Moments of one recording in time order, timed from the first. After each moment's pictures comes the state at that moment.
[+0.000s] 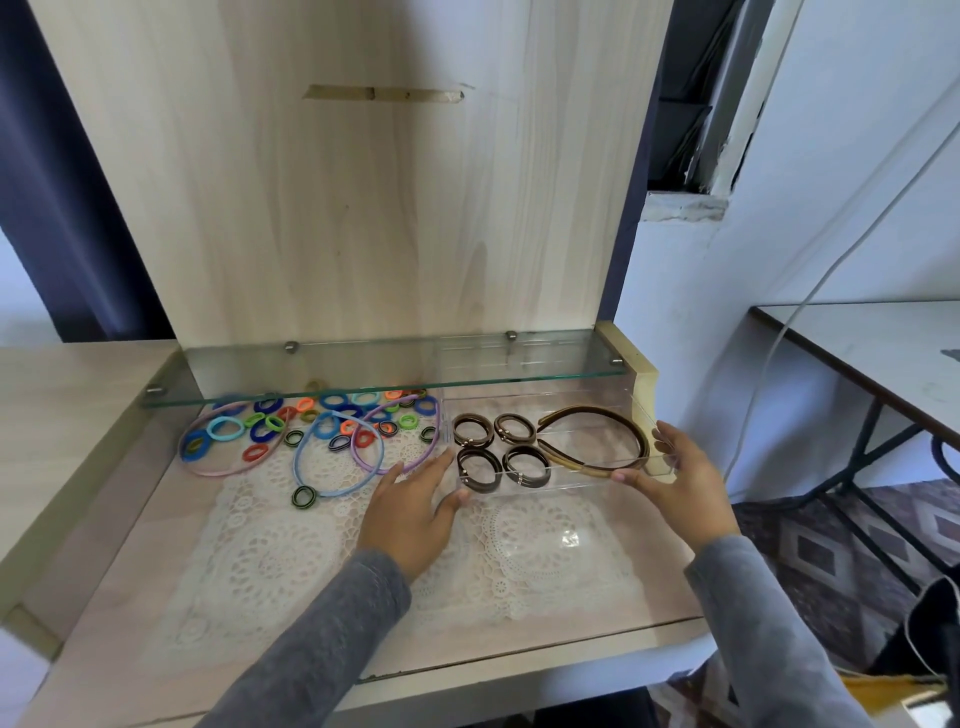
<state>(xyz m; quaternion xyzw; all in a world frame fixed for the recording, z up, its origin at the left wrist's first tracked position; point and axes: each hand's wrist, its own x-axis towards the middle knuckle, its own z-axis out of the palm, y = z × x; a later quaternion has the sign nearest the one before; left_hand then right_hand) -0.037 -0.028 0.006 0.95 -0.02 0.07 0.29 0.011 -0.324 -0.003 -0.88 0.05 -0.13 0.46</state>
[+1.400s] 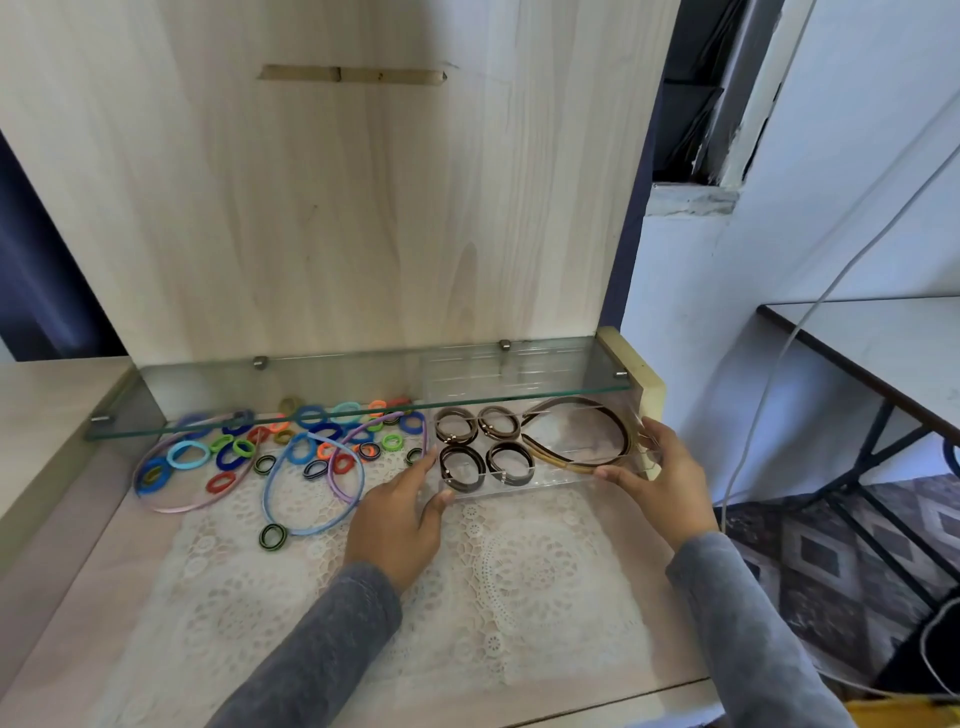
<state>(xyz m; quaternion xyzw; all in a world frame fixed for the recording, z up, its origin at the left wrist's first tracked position) 0.018 -0.020 -0.025 0.93 -0.02 0.13 0.35 0.062 -0.314 -0.008 -0.87 0.02 -0.15 0.47</state>
